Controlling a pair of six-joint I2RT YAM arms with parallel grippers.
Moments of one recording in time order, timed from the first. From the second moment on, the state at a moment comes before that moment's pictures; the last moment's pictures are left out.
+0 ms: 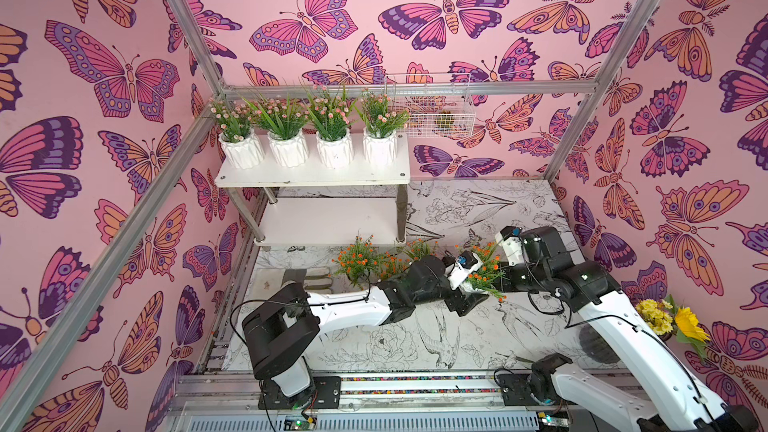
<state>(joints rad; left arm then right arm) -1.07 1.63 0.94 0.37 0.19 -0.03 0.38 0.95 0.99 -0.96 -0.26 0.37</state>
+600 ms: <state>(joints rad) -1.07 1.42 0.92 0.17 0.09 -0.03 0.33 0.81 0.99 -0.95 -0.13 0.37</state>
